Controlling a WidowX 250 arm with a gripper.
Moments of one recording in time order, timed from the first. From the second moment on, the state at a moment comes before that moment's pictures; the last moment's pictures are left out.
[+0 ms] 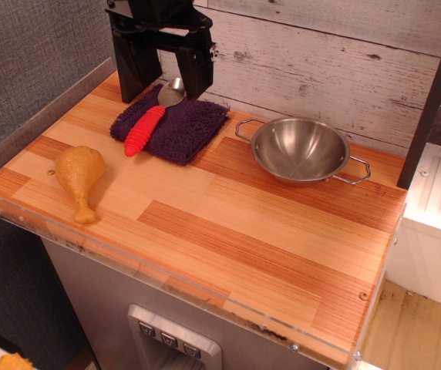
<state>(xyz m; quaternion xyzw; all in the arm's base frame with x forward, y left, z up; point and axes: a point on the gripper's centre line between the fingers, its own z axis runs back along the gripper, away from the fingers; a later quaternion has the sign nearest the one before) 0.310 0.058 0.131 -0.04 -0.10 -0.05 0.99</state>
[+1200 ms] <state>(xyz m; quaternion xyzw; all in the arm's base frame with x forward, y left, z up) 0.200 0.136 0.072 0.00 -0.05 0.06 1.00</state>
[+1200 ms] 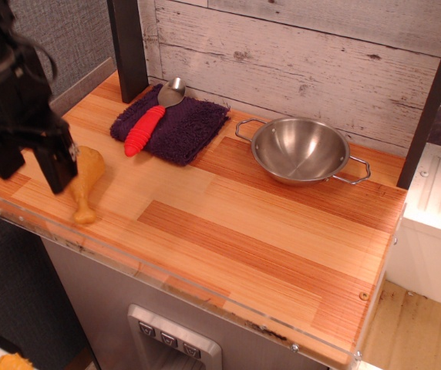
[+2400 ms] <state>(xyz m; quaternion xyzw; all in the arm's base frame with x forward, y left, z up) 0.231 0.141 0.007 0.02 -0.06 0.18 0.98</state>
